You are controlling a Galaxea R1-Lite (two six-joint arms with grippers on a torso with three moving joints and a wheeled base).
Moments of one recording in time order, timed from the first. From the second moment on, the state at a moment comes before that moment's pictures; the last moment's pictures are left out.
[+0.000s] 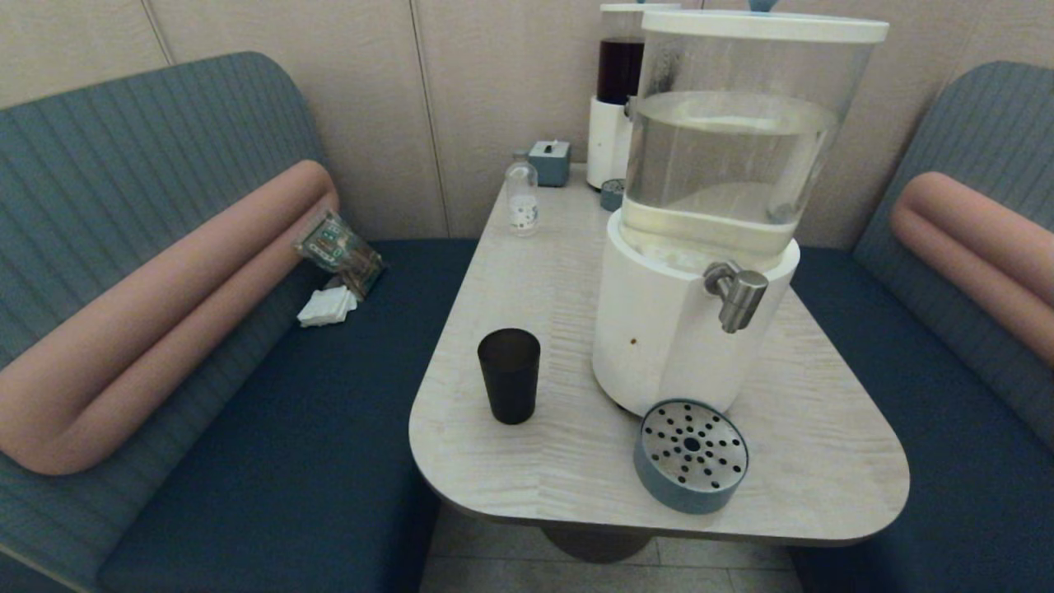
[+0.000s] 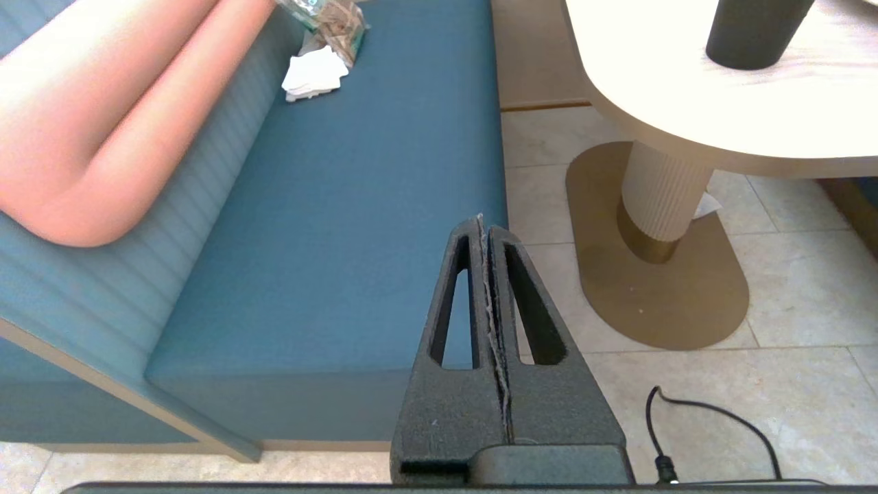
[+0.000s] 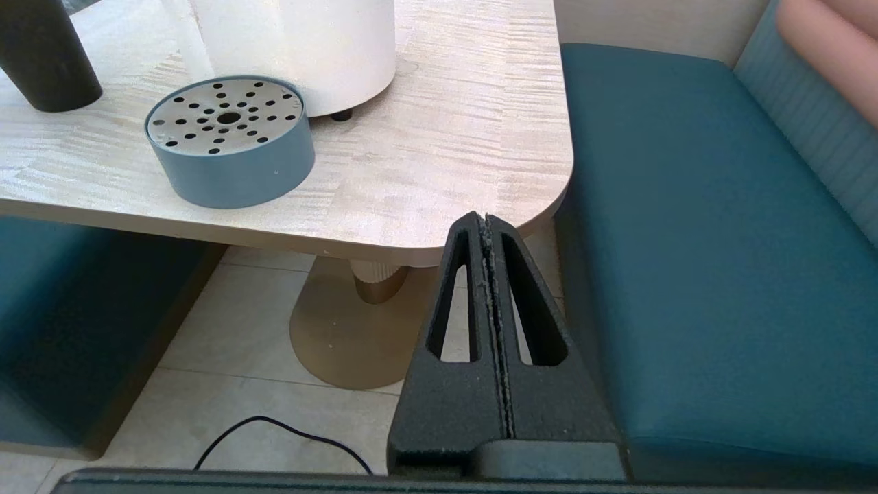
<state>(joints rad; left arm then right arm) 0.01 0.00 0.00 0.04 -0.02 0.09 0.01 0.00 0.00 -0.04 0.00 0.00</state>
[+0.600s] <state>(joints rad) 0.01 0.00 0.00 0.05 -0.04 0.13 0.01 0.00 0.00 -0.04 0.00 0.00</state>
